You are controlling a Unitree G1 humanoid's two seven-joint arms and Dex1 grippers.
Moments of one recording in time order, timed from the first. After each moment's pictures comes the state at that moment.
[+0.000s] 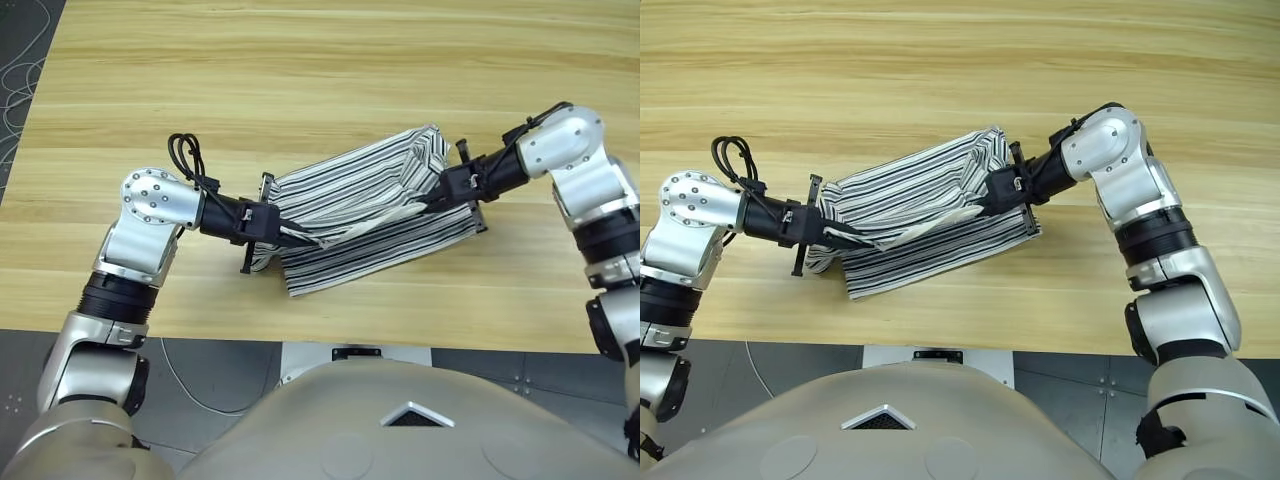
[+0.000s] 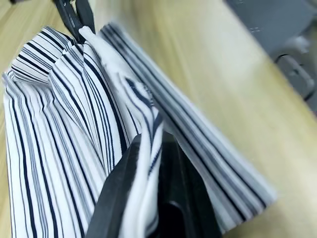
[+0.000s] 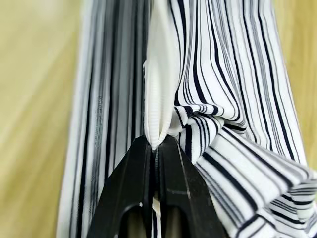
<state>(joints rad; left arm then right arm) -0.19 0.75 -0.30 0.05 -0.25 -0.20 -1.45 -0.54 -0.64 0.46 0.31 -0.01 -0.16 1.49</state>
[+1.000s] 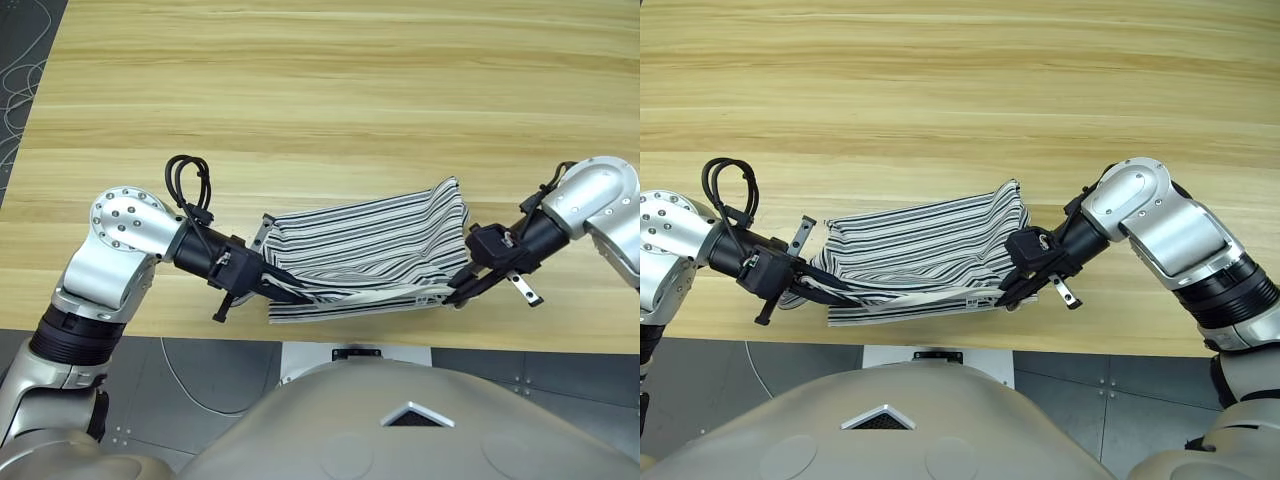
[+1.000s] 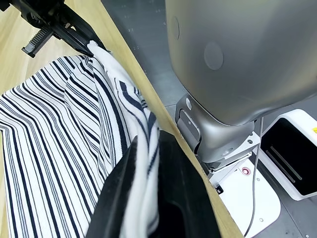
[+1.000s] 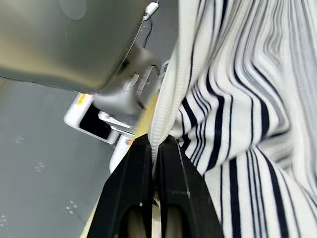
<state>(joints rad) -0.06 0.90 -0.26 -0.28 -0.45 -0.04 -1.55 -0.39 -0.97 0.60 -0.18 0.38 0.32 1.59</state>
